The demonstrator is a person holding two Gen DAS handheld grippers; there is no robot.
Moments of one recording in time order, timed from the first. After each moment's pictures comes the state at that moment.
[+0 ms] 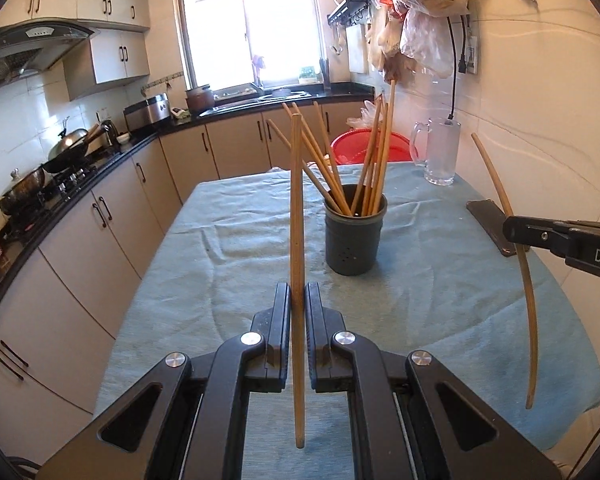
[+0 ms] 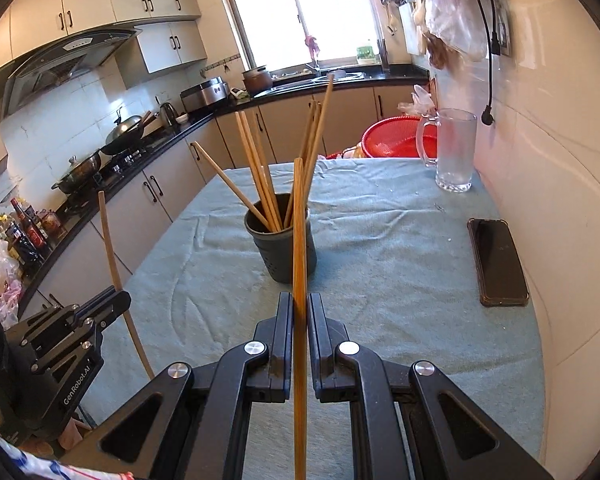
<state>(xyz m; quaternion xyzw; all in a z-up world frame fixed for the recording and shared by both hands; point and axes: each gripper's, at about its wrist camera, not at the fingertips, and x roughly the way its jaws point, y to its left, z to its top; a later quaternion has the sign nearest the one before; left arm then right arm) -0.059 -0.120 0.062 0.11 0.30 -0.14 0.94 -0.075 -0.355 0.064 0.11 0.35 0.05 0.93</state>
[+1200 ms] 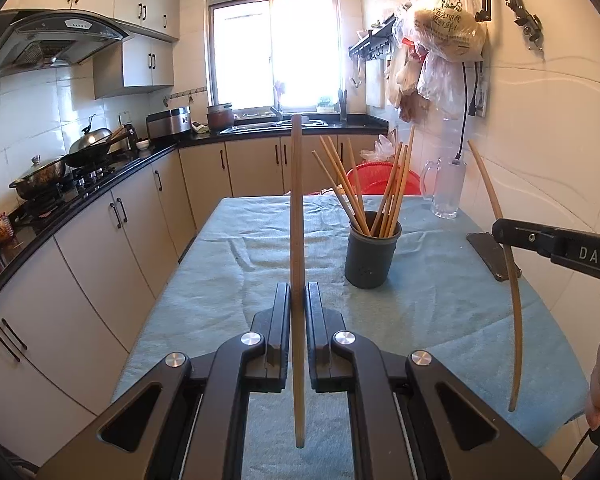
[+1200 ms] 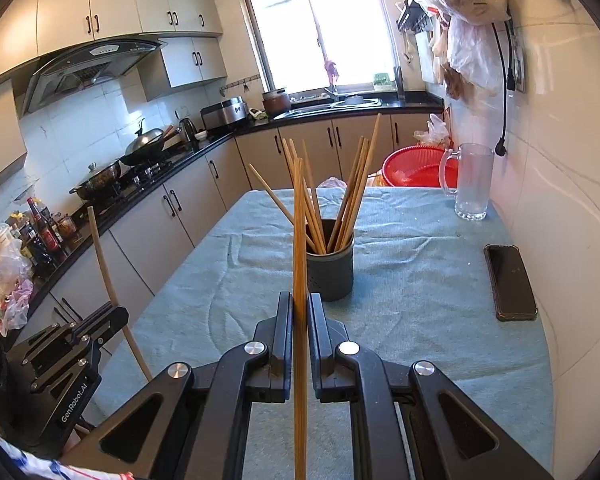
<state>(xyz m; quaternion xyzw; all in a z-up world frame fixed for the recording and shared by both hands) -0.100 -0.071 0.088 0.06 0.26 -0.13 0.96 -0.100 -0.310 0.093 0.10 0.30 0.06 0.95</state>
